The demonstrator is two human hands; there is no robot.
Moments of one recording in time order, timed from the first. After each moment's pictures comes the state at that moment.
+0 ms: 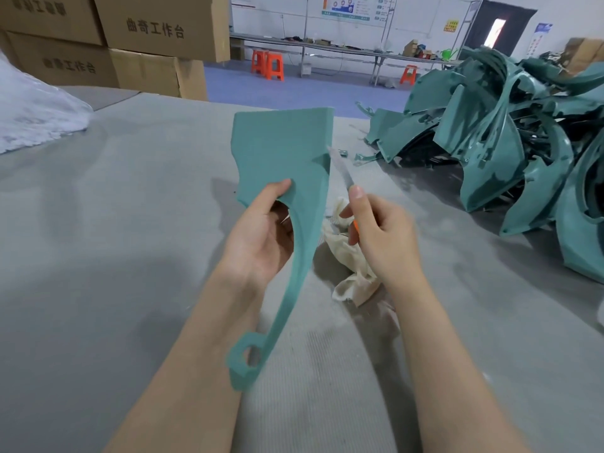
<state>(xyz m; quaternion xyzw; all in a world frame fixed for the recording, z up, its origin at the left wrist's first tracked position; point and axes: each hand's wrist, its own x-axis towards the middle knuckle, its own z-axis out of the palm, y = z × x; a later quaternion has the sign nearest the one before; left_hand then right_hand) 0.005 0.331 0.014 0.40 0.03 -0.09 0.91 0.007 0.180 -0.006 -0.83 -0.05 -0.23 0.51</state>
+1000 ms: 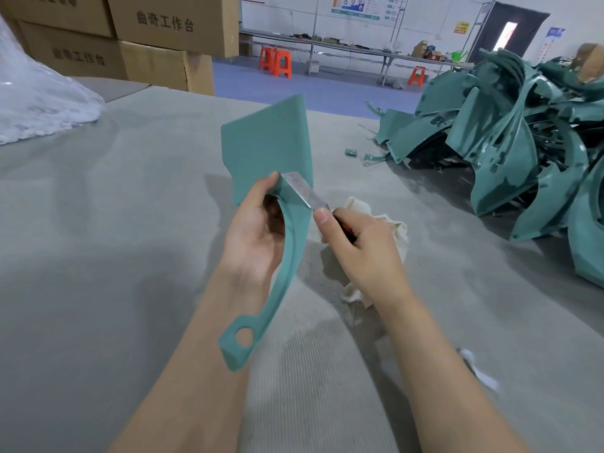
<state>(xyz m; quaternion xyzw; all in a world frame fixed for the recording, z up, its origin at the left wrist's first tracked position) 0.007 0.342 0.014 0.36 0.06 -0.08 0.93 0.000 0.202 -0.016 -0.87 -0.18 -0.22 0.41</state>
